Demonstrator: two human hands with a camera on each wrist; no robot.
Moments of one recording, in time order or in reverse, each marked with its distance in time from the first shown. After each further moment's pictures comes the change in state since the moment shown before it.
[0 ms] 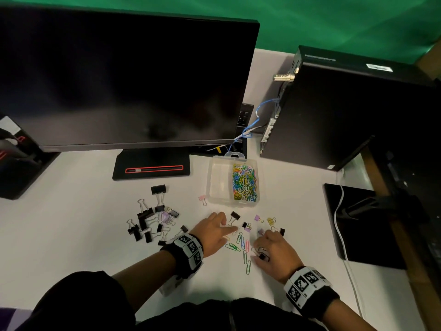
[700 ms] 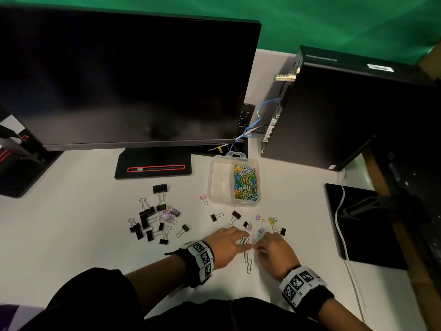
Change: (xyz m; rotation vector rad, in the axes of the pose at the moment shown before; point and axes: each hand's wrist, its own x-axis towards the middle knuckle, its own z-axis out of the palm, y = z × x) left_hand 0.004 0.030 0.016 0.168 -0.163 0.236; right_hand 0.006 0.000 0.013 0.018 0.072 0.039
